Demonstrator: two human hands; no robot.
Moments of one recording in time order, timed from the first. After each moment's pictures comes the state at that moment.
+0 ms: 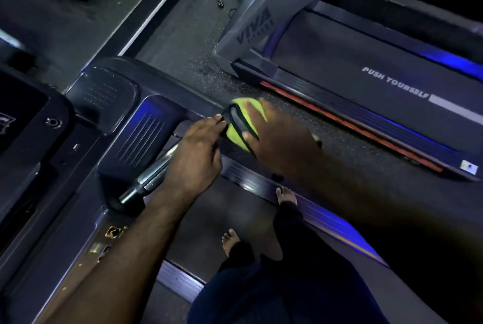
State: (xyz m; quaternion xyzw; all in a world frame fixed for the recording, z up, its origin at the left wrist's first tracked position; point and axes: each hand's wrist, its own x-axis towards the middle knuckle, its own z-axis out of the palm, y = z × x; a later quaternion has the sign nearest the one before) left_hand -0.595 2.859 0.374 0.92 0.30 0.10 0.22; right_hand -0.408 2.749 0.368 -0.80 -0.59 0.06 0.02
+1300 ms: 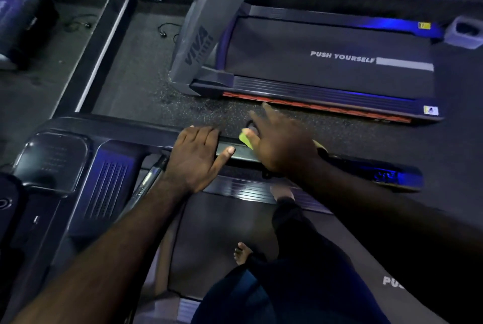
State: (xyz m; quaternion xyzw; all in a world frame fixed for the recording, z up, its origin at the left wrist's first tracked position) left_hand -0.522 2.872 0.336 1.00 0.09 0.01 0.01; right_hand -0.380 2.685 0.360 -0.91 -0.40 0.08 0.05
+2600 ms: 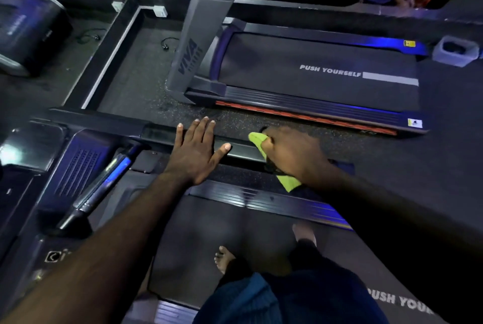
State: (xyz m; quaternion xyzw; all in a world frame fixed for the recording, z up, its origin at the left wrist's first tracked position) left_hand -0.487 2.766 0.344 0.97 0.20 -0.09 0.07; right_hand -0.337 2.549 0.372 -0.91 -0.39 0.11 0.07
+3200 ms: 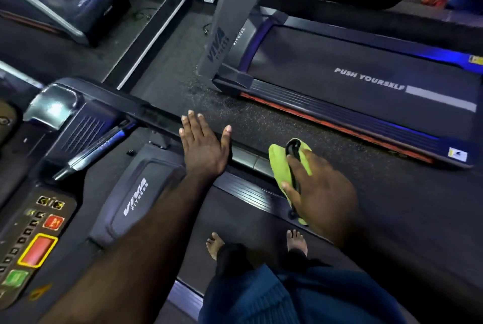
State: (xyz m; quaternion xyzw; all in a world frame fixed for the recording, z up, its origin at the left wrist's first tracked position) left_hand -0.430 2.653 0.336 0.86 0.50 0.00 0.13; right_hand -0.306 2.403 0.363 -0.87 -0.48 0.07 0.01
